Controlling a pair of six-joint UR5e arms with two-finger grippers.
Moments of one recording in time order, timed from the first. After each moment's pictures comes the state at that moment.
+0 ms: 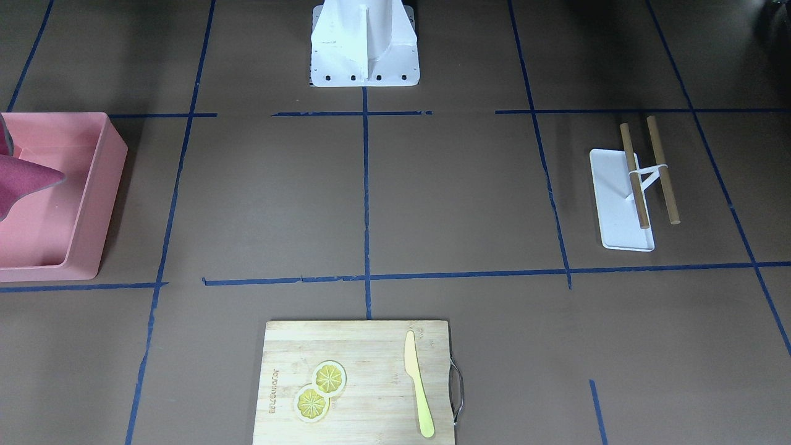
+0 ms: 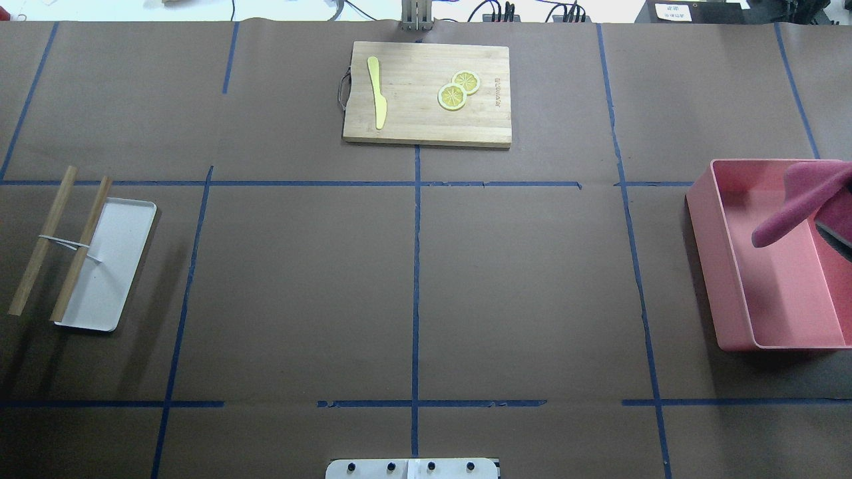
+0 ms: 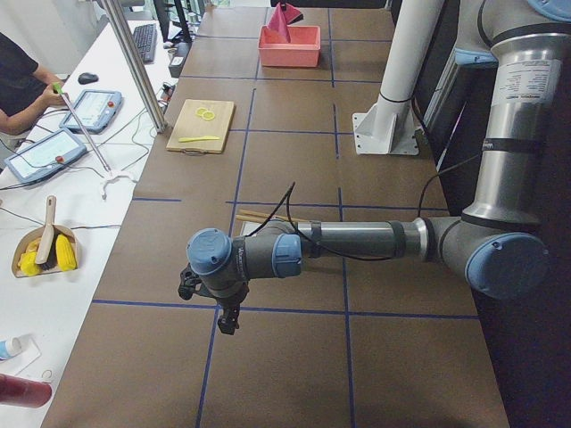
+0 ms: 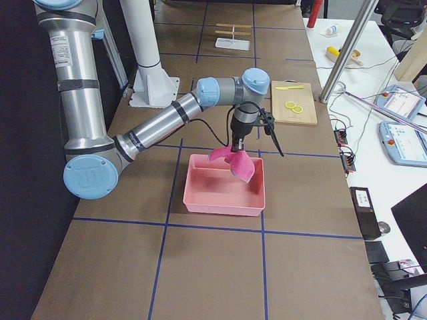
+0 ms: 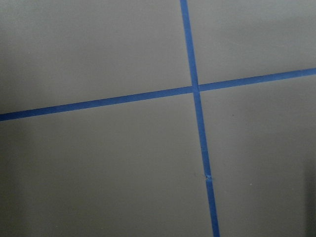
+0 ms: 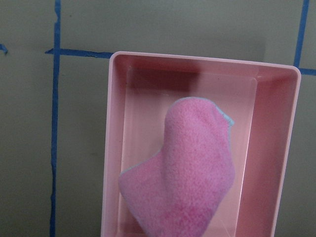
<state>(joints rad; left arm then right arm) -1.60 -1.64 -1.46 -1.52 -2.37 0.24 1.30 -1.46 2.05 -2.09 2.31 0.17</state>
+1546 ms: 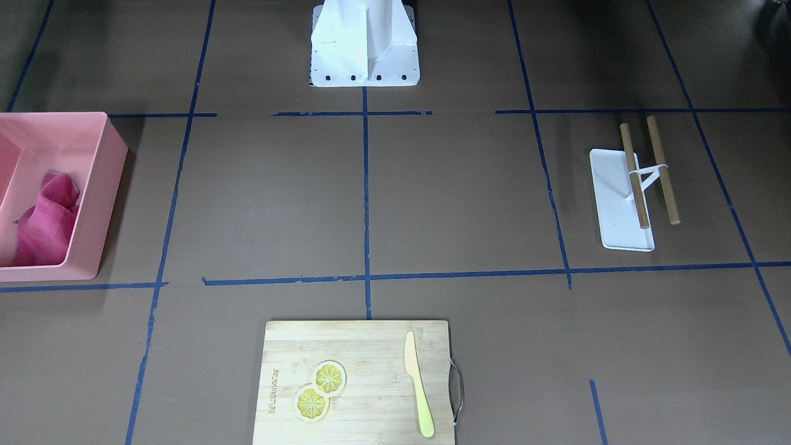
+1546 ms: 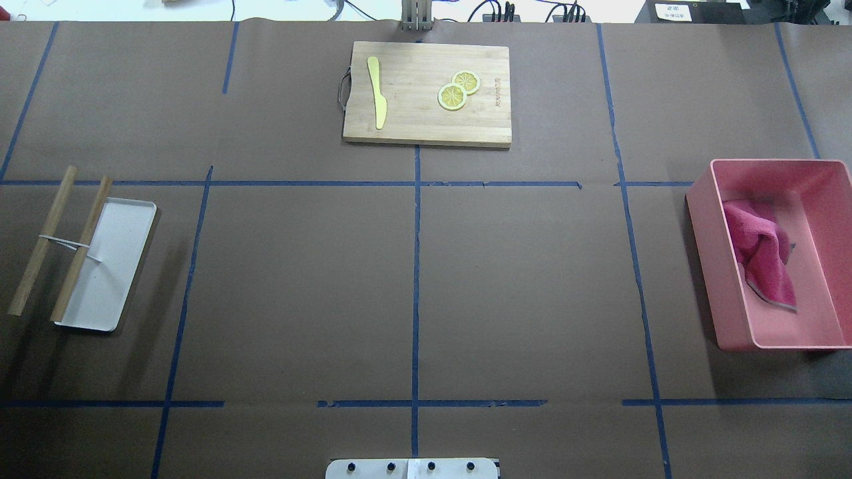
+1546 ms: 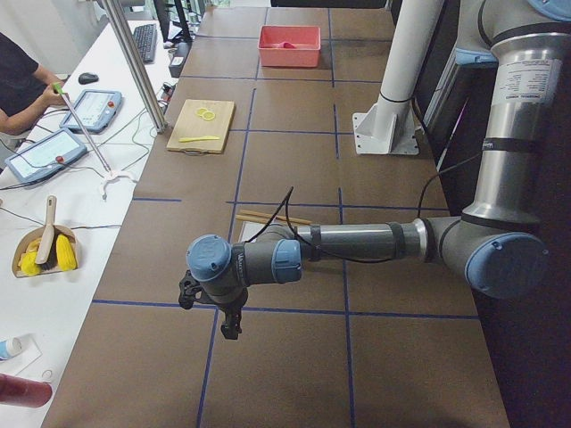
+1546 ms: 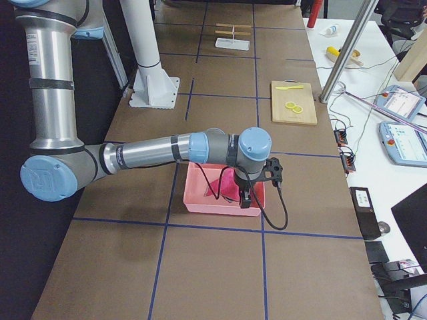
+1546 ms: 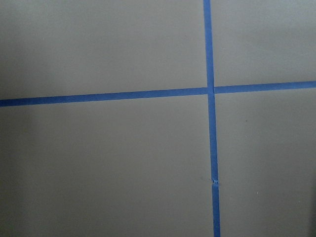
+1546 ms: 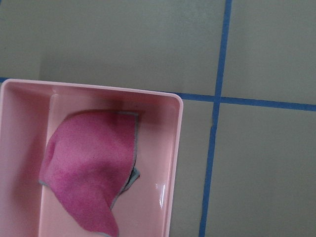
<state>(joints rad) -1.60 -1.64 -1.45 -1.52 -2.37 0.14 1.58 -1.57 1.73 -1.76 2.43 -0.11</state>
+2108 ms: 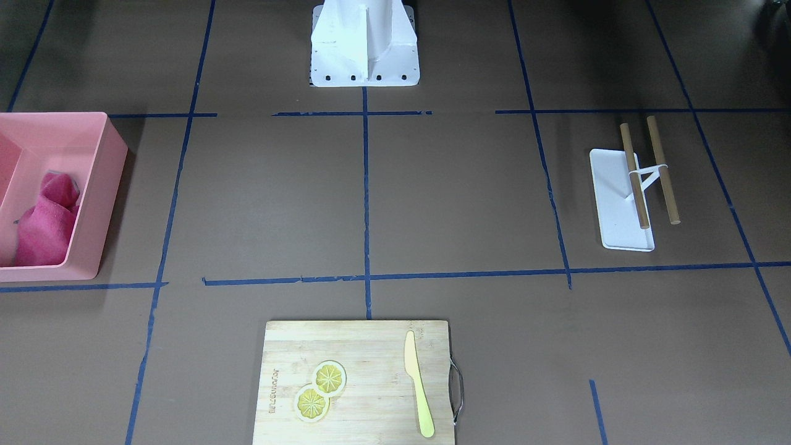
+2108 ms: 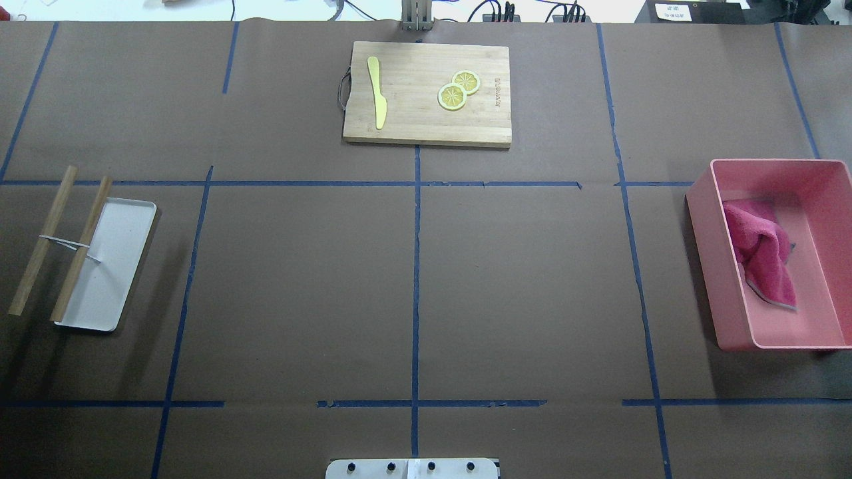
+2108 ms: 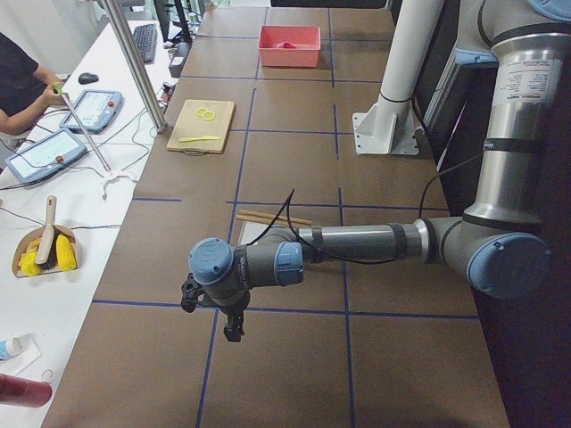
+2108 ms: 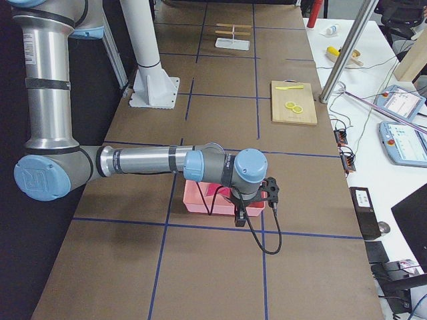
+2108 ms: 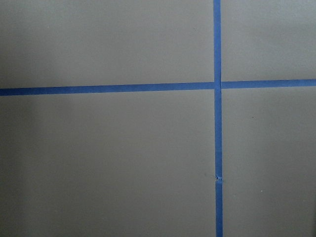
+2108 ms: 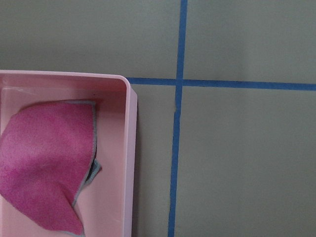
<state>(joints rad) -1.60 -1.63 -1.45 -1.53 -2.37 0.13 1.60 -1.59 1.67 -1.72 2.40 -0.11</state>
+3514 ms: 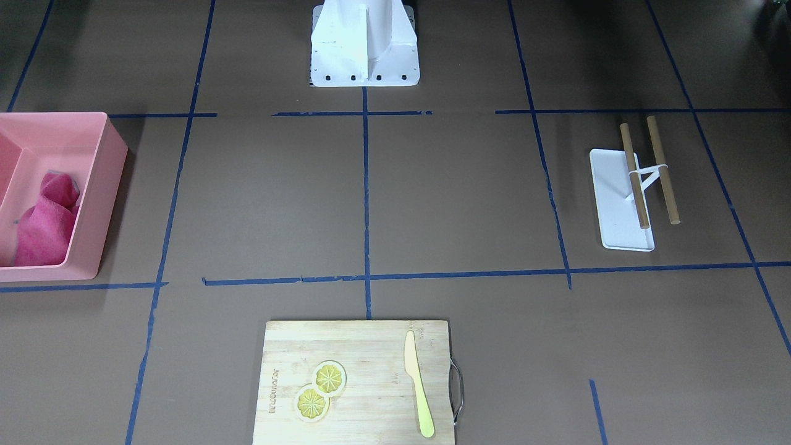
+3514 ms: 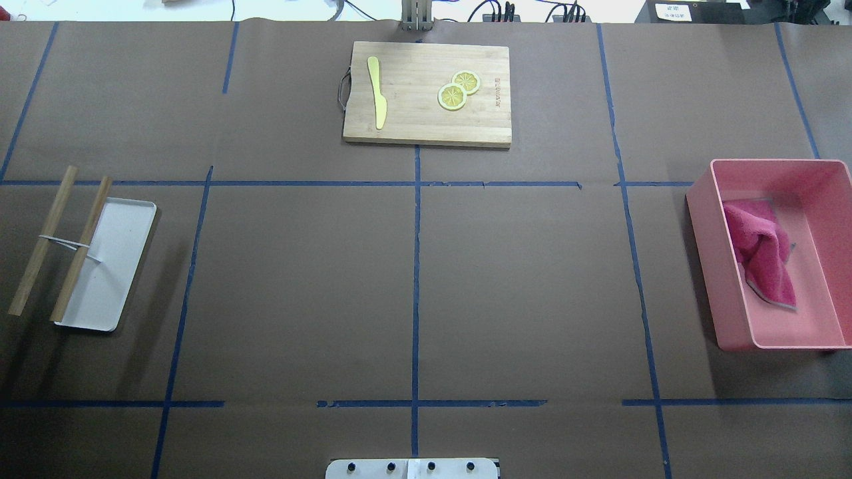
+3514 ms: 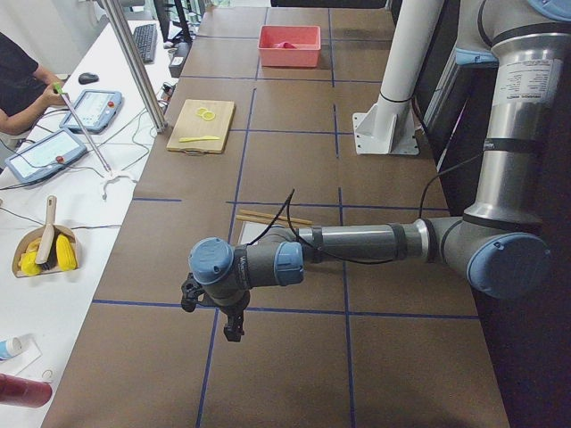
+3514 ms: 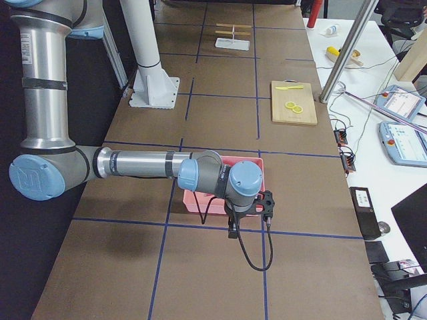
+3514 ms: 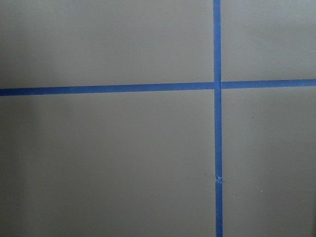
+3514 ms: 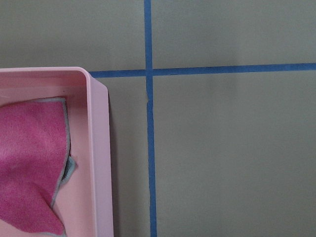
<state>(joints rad) -1.60 -1.63 -1.45 -1.53 -2.37 0.13 1.63 -1.61 1.64 -1.72 2.38 -0.09</state>
